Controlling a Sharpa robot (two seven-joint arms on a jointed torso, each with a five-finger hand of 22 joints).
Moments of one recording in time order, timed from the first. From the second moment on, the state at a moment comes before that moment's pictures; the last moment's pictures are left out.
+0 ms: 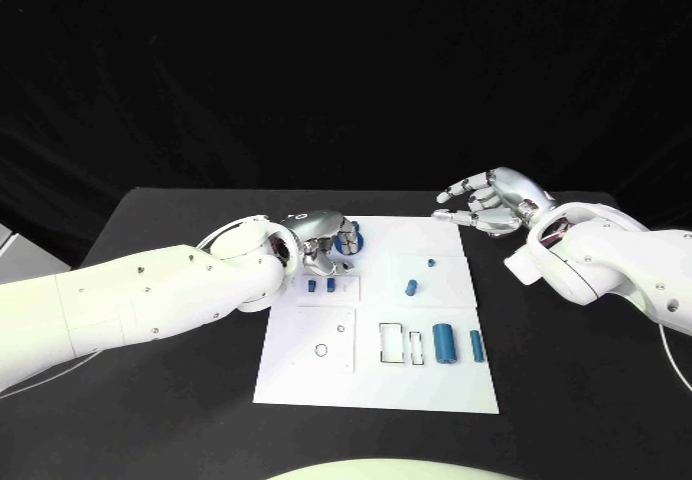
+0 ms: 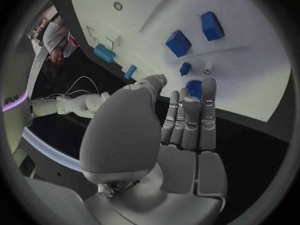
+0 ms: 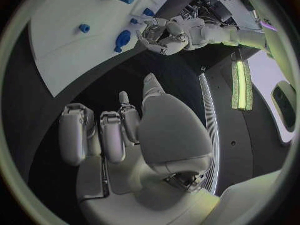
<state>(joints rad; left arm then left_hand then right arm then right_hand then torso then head) 1.24 -0.68 -0.10 1.45 -1.40 -0.26 -0.13 1.49 -0.27 0.40 0.28 0.31 0.75 0.15 0.50 0.37 0.80 0.12 0.62 0.20 1.16 0.05 1.29 0.83 0.17 0.99 0.15 0.99 0.82 1.35 -0.91 -0.17 1.53 -0.80 -0.44 0.11 1.37 -0.07 -0.08 0.29 0.15 0.88 0.16 0.15 0.39 1.39 0.08 1.37 1.31 1.47 0.01 1.52 1.31 0.04 1.47 0.10 1.36 1.31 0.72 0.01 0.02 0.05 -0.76</state>
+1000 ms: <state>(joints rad) 1.24 -0.63 -0.10 1.40 -1.47 -0.14 -0.21 1.52 -0.25 0.42 0.27 0.31 0.79 0.15 0.47 0.35 0.82 0.12 0.61 0.18 1.20 0.05 1.33 0.86 0.17 1.03 0.15 1.05 0.90 1.35 -0.91 -0.17 1.53 -0.80 -0.44 0.11 1.37 -0.07 -0.08 0.29 0.15 0.88 0.16 0.15 0.39 1.39 0.08 1.37 1.31 1.47 0.01 1.52 1.31 0.04 1.47 0.10 1.36 1.31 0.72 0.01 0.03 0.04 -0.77</state>
